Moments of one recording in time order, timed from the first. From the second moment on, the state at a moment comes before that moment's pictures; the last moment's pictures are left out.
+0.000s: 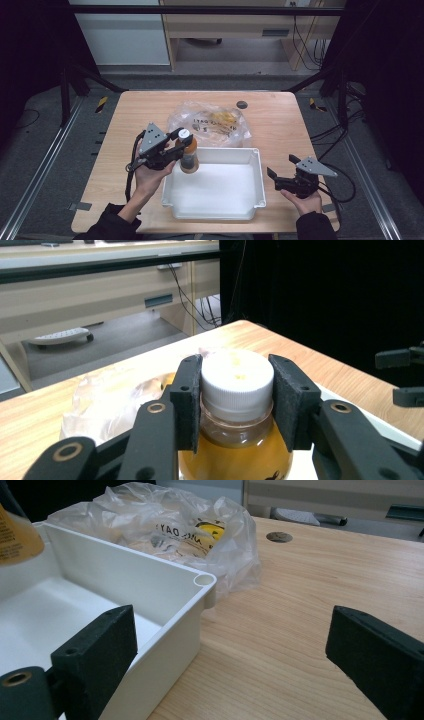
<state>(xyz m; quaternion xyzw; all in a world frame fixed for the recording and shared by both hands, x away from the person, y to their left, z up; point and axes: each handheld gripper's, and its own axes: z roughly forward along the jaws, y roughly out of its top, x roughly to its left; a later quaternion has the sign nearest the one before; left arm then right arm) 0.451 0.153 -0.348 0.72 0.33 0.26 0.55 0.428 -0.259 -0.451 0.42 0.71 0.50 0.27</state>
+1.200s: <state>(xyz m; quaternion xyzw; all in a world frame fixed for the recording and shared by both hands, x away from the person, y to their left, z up) 0.439 0.143 -0.399 0.76 0.34 0.22 0.51 0.425 -0.259 -0.450 0.42 0.71 0.50 0.27</state>
